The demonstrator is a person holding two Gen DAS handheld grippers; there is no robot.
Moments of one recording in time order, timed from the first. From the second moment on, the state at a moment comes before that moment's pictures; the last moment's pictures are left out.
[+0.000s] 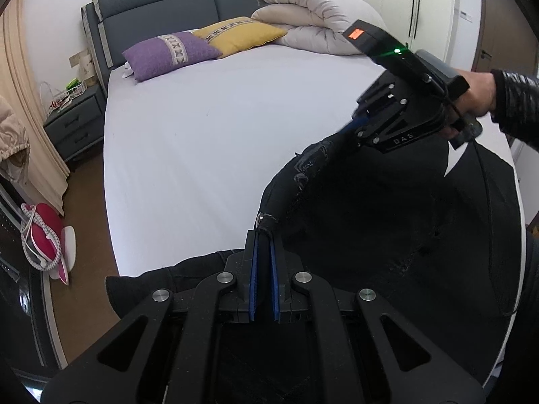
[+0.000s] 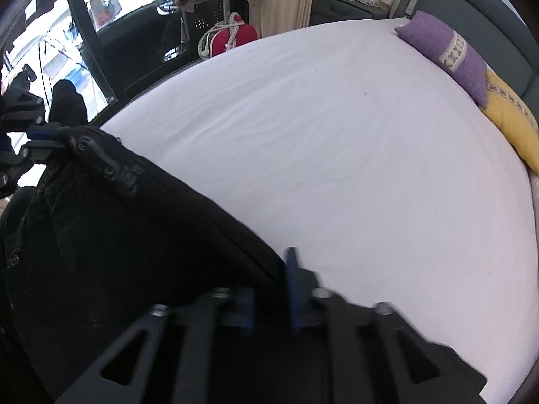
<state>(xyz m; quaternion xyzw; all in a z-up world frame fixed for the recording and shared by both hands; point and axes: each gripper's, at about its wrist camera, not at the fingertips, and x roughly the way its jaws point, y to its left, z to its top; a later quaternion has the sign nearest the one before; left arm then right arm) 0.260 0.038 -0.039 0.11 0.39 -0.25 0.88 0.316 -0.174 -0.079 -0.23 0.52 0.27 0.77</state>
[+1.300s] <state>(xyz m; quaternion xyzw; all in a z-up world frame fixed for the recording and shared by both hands) -0.018 0.004 -0.066 0.17 0.46 -0.31 0.82 -0.032 -0.112 -0.081 -0.24 0.54 0.25 0.77</state>
